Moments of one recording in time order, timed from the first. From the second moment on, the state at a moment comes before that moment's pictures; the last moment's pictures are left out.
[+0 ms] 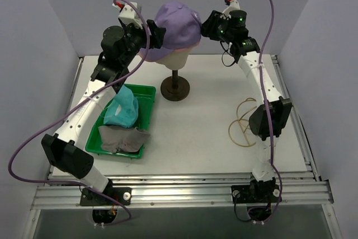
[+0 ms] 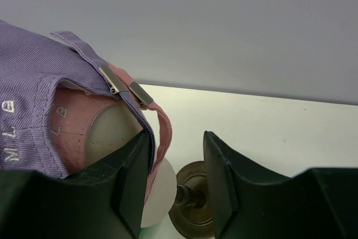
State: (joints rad) left arm -0.43 1.59 1.74 0.00 0.04 -0.21; right arm 0.25 2.08 2.20 -0.30 -0.24 0.45
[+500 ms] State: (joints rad) left arm -0.43 1.55 1.63 -0.06 -0.01 -0.19; right arm 0.19 2.08 2.23 -0.31 -0.39 0.50
